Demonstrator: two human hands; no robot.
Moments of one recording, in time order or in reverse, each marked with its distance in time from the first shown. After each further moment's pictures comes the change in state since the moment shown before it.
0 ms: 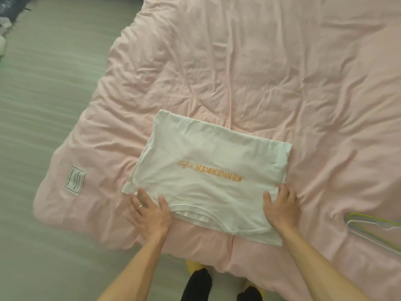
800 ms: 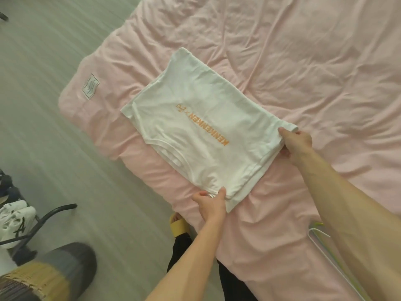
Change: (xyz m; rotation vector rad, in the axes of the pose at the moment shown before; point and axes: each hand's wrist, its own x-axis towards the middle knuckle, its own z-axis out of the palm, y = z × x) left_hand -0.234 0.169 0.110 -0.986 -0.151 -0.759; right_hand 0.182 -0.026 -0.061 0.635 -0.580 0.213
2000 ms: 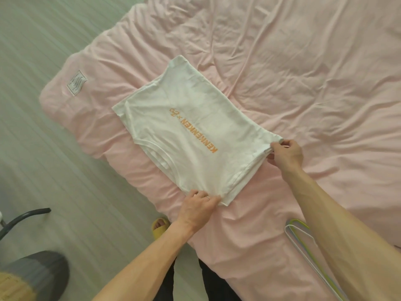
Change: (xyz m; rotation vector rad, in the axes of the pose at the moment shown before) left_hand 0.043 -0.032 -0.029 1.235 -0.217 1.513; right_hand -0.042 0.015 -0.038 -0.115 0.118 -0.182
